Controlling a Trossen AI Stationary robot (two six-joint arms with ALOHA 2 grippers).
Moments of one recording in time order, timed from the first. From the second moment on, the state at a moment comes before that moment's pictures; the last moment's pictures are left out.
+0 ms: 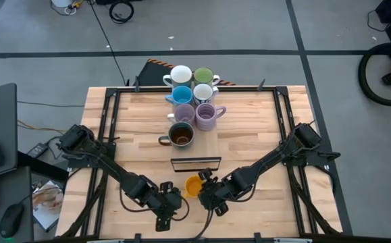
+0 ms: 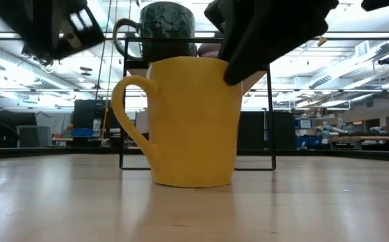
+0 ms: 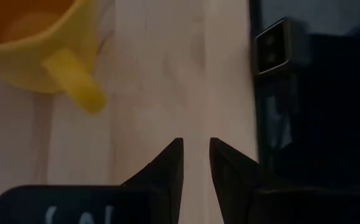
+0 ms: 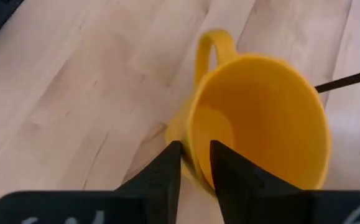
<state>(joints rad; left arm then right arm) -0.65 1.76 1.21 -0.38 -0.10 -0.67 0.51 1.94 1.42 -0.50 0.26 -0.06</state>
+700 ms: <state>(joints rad) -0.70 1.62 1.21 -0.42 -0.26 -0.59 0.57 1.85 1.42 -0.79 0.13 0.12</state>
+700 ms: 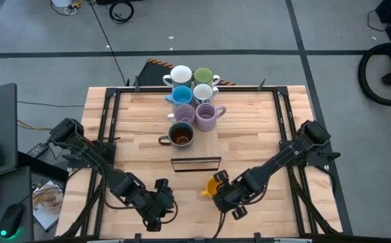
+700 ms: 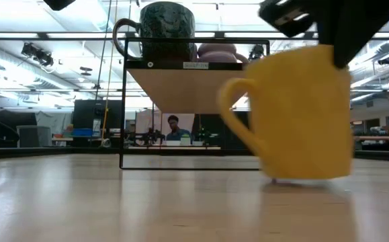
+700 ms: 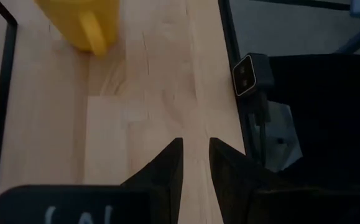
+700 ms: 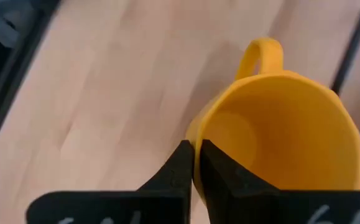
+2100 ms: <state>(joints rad) -0.70 1.62 1.21 -0.45 -0.26 -0.60 0.34 1.42 0.92 -0.76 0.30 0.70</state>
